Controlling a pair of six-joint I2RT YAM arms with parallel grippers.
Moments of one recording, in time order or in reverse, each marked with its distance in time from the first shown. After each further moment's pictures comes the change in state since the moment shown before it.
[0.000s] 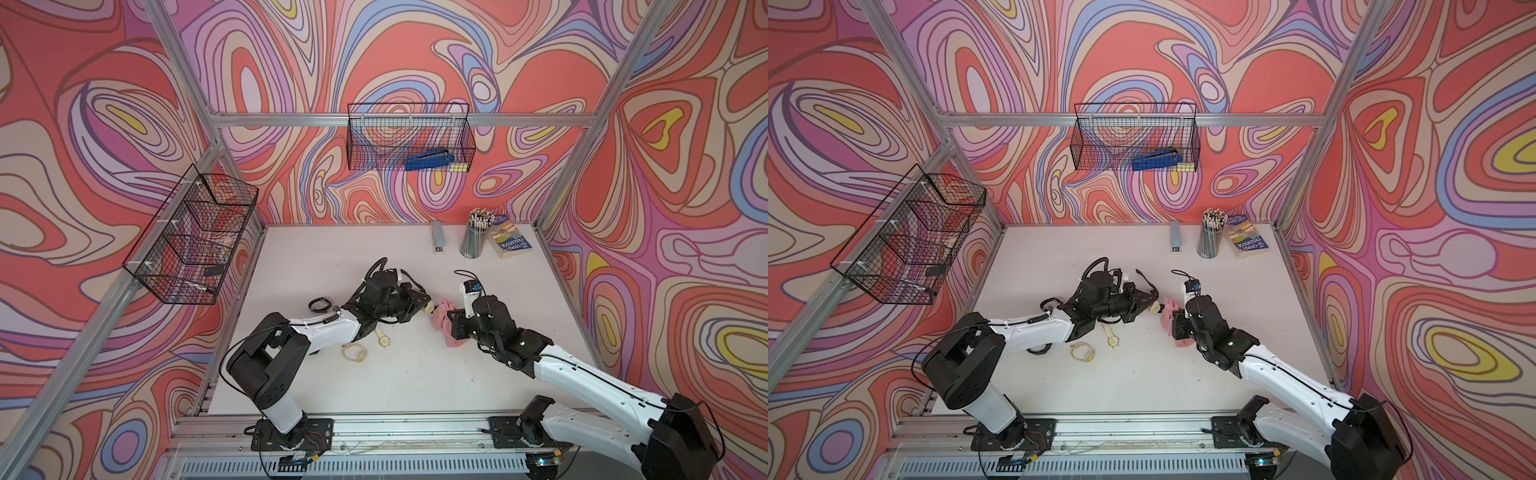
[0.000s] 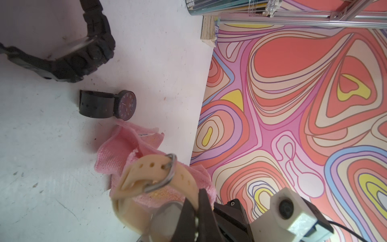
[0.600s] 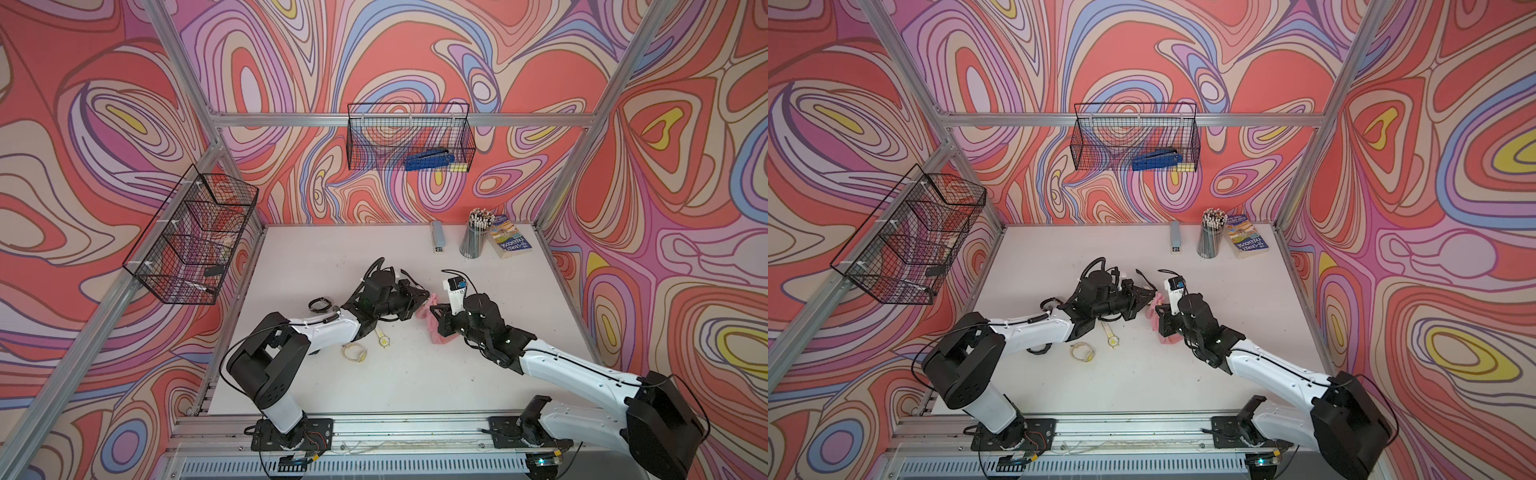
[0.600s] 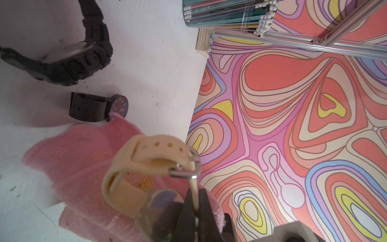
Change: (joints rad) left arm -0.002 0.000 0.000 0.037 -0.041 -0.101; right arm 0.035 0.147 -0.003 0.274 -0.079 -0.073
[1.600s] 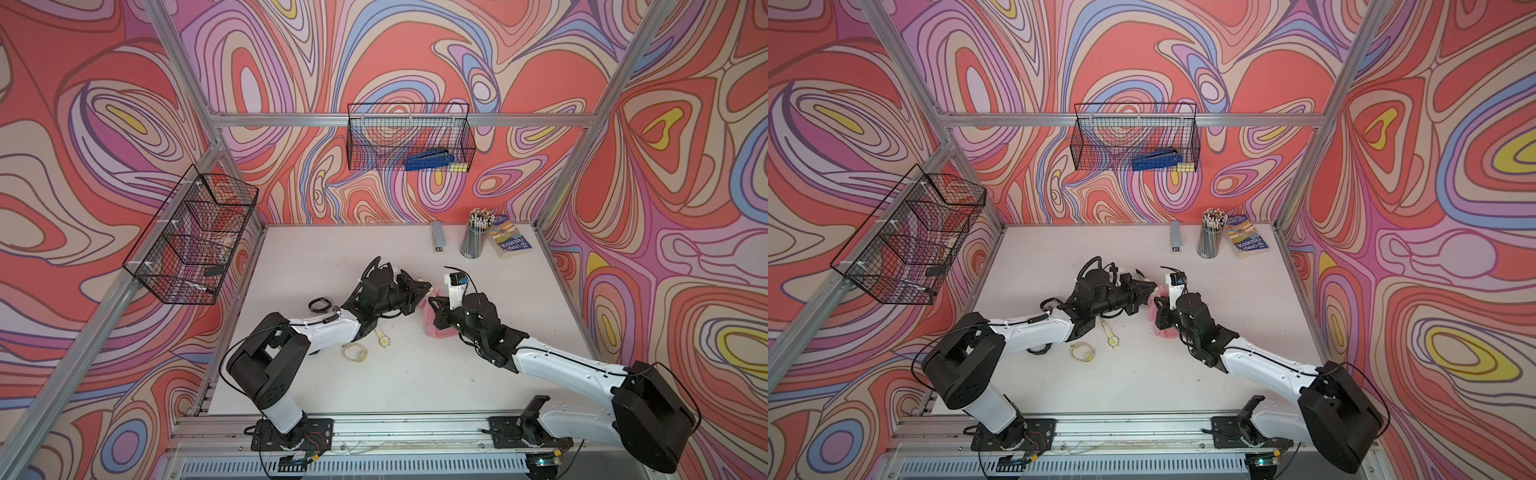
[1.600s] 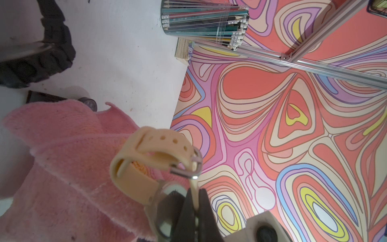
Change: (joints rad) left arm -0.004 0.000 0.000 0.121 -0.039 -0.108; right arm 0.006 0.032 -0.017 0.174 0.095 0.034
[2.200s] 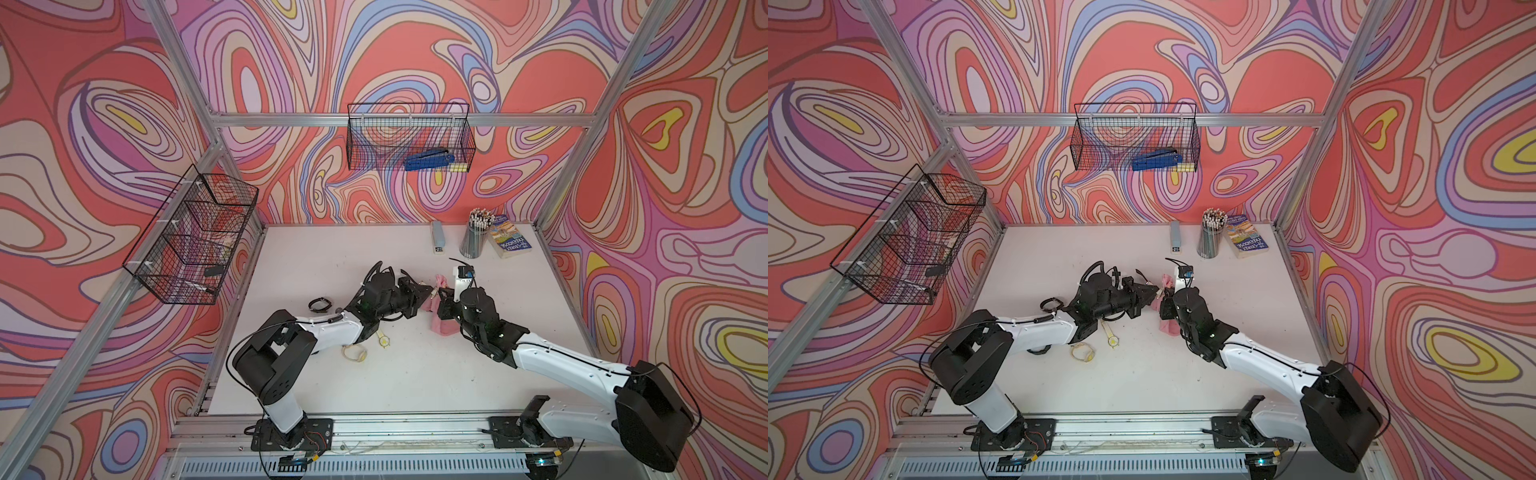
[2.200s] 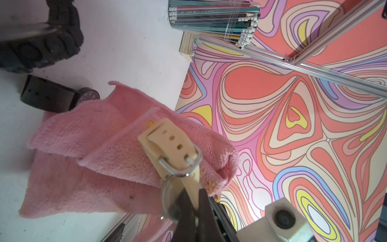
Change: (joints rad) left arm -0.011 0.042 -0.019 0.050 0.008 -0.055; right arm 0.000 0.020 0.072 -0.106 0.206 0.039
